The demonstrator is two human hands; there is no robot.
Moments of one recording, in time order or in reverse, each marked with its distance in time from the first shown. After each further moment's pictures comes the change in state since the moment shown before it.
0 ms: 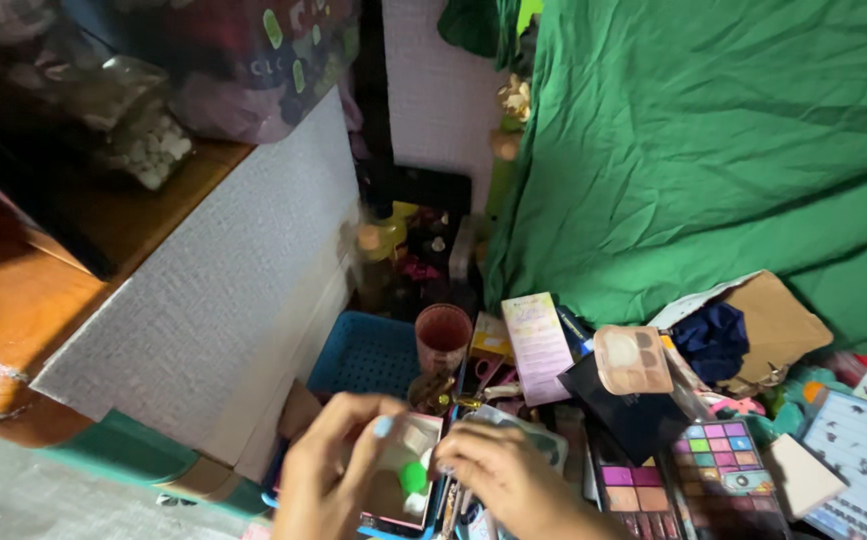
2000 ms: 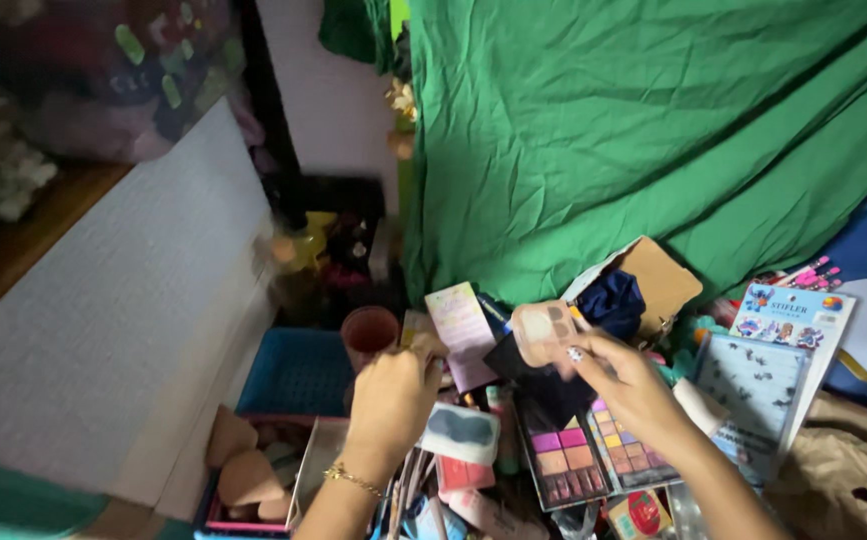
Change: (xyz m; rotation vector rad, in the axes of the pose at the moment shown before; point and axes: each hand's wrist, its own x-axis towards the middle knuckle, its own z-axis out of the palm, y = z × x) left_hand 0.062 0.012 0.128 0.726 -0.223 0.259; right_hand -0.124 0.083 -0.159 -0.084 0.394 0.509
